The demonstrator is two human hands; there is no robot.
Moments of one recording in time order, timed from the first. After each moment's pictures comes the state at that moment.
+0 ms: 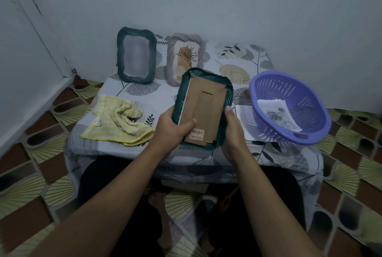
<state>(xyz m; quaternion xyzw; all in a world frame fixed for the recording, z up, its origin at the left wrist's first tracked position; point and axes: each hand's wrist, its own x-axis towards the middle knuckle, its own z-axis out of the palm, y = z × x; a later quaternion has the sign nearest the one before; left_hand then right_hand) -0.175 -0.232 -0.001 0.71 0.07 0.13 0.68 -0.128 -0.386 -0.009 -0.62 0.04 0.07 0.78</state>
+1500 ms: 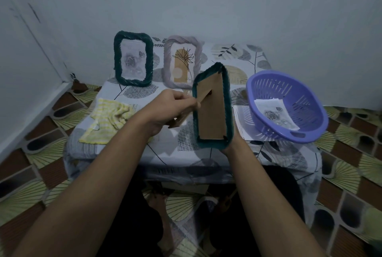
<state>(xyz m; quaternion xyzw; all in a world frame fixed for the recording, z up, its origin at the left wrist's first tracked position) -0.164 -0.221 0.085 0.78 0.07 -0.07 0.61 -0.122 -0.386 0.008 -0.51 0.06 0.22 0.83</state>
